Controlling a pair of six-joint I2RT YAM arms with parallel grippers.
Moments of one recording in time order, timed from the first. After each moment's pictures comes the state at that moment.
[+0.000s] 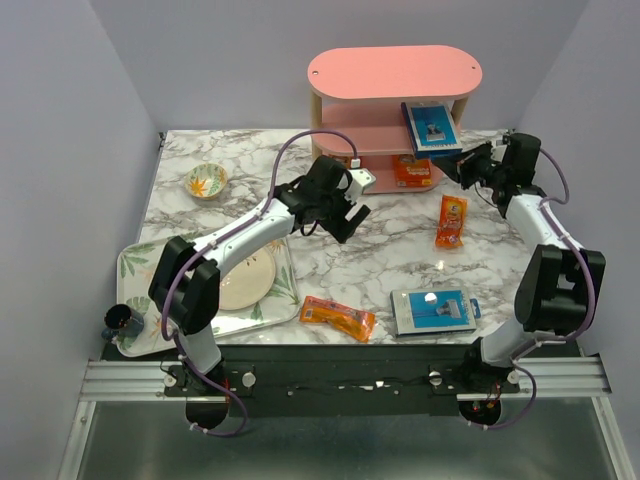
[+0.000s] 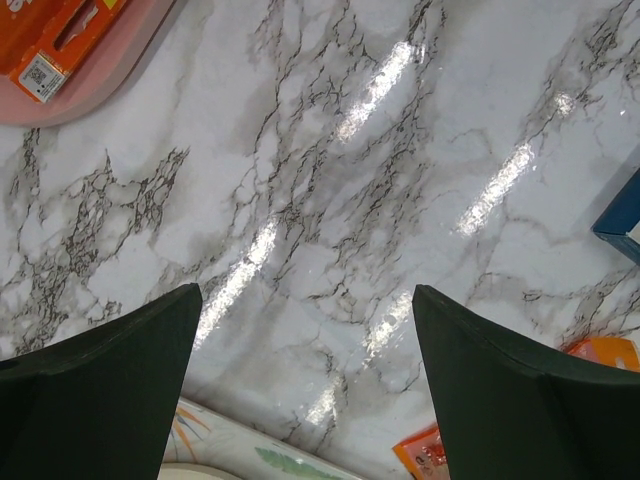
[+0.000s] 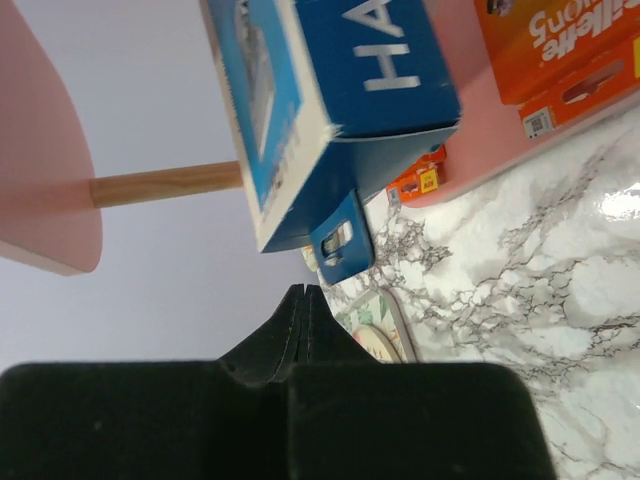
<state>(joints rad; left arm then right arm) -0.70 1.74 1.44 -0.49 0.14 0.14 -0.15 1.60 1.17 0.03 -0.67 1.15</state>
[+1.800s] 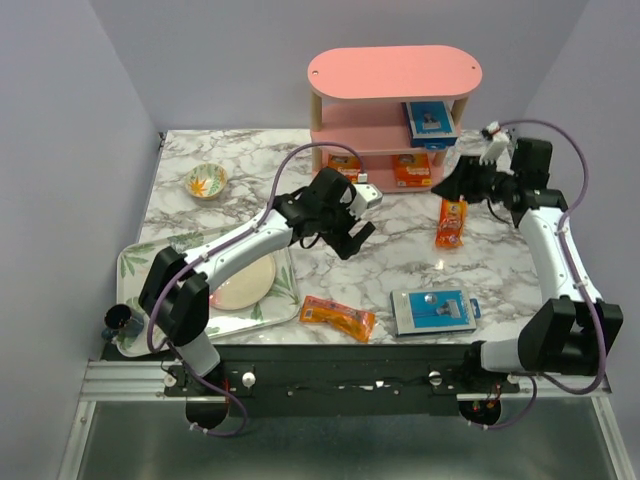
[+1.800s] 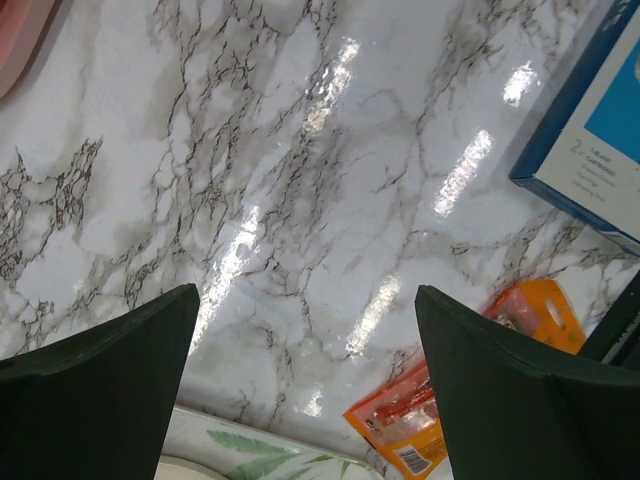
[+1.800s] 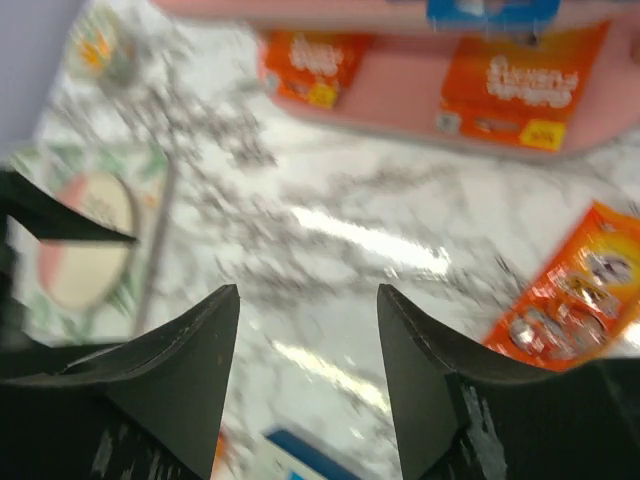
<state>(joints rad) -0.77 1.67 1.36 -0.52 0.18 0.15 -0.10 1.40 1.24 -0.35 -0.69 0.18</state>
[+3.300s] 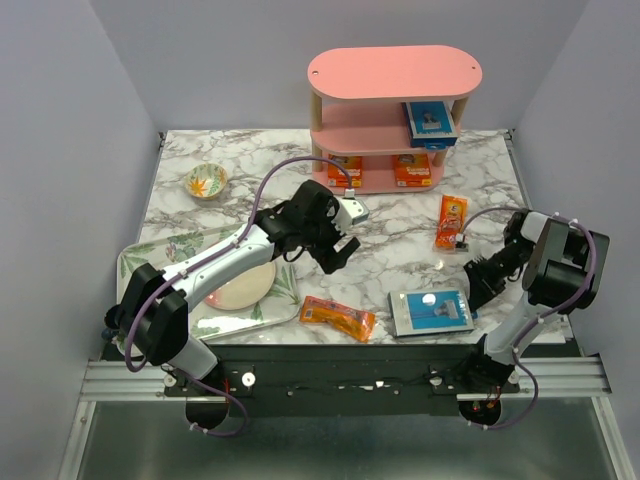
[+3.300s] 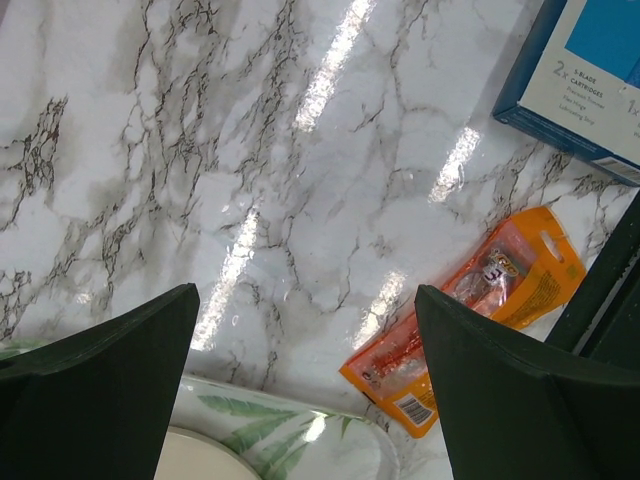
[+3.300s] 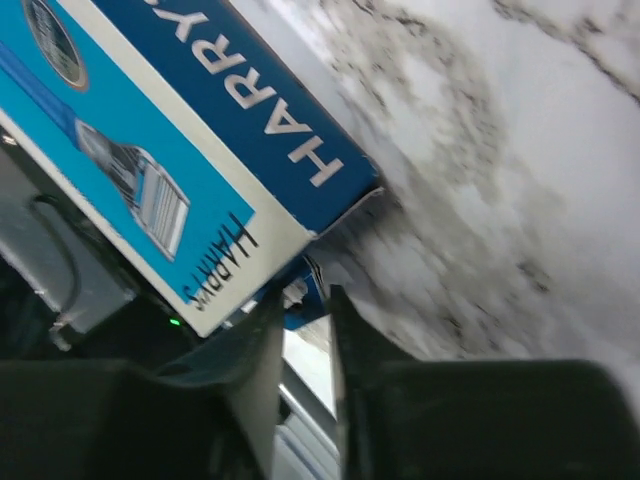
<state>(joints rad) -0.75 1.51 1.19 -0.50 0.26 0.22 -0.39 1.81 1.01 -1.23 -0.42 -1.15</state>
